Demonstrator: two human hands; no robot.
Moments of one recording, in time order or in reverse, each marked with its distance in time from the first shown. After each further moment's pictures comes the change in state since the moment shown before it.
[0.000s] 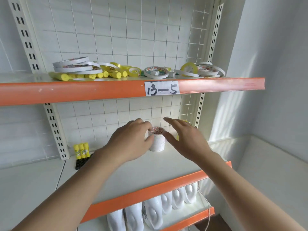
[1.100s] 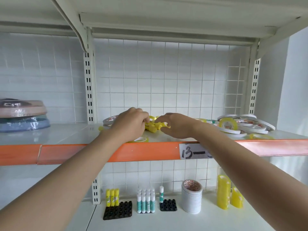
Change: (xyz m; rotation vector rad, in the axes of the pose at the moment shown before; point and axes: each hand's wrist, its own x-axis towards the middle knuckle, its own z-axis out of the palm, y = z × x) left_hand 0.097 -0.084 -0.138 0.271 0.317 -0.081; right_hand 0.221 -0.081 -0.069 -0.002 -0.336 -0.329
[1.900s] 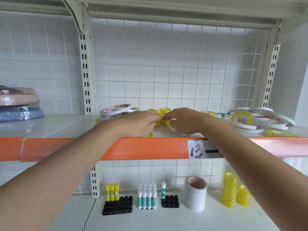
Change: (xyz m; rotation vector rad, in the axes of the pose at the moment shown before) left_hand 0.015 -0.005 0.017 -0.088 -0.416 0.134; right_hand 0.015 0.008 0.007 -0.040 -0.078 0.069
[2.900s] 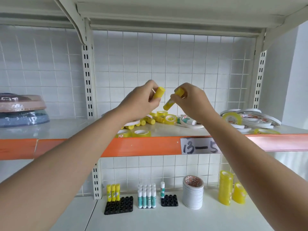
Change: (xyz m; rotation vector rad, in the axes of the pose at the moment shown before) left_hand 0.006 0.023 -0.036 -0.311 0.570 0.006; right_hand -0.023 0.004 -0.028 0.522 0.761 0.068
